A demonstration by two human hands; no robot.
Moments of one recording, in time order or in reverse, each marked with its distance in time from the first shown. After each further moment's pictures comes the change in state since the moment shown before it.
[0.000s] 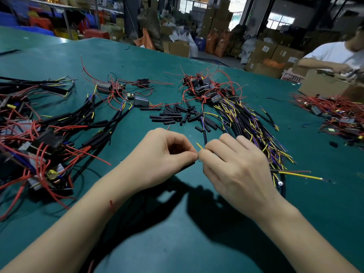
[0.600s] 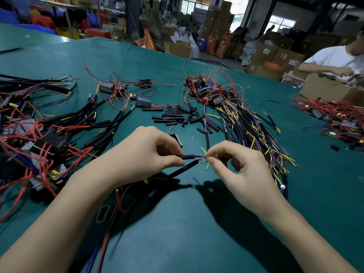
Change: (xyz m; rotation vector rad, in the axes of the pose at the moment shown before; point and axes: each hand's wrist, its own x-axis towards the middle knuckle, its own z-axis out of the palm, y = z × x) left_hand -0.003 0.000 -0.028 0.272 -0.056 -0.034; right_hand -0.009 0.004 0.006 0.841 -0.088 0.551
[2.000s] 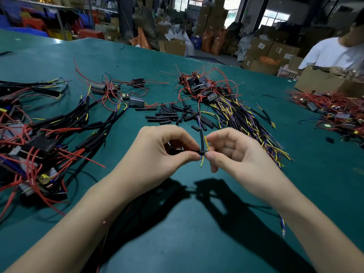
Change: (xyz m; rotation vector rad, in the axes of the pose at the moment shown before) left_hand 0.005 0.013 0.027 -0.186 0.231 0.237; right_hand 0.007 -0.004 -0.016 0.499 -0.138 0.296
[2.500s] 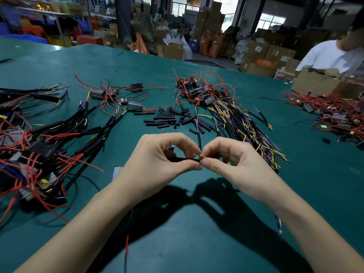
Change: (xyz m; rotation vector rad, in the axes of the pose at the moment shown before) left_hand -0.003 0.001 0.006 -0.107 -0.029 0.003; right_hand 0.000 0.003 -0.004 -0.144 -0.071 -0.081
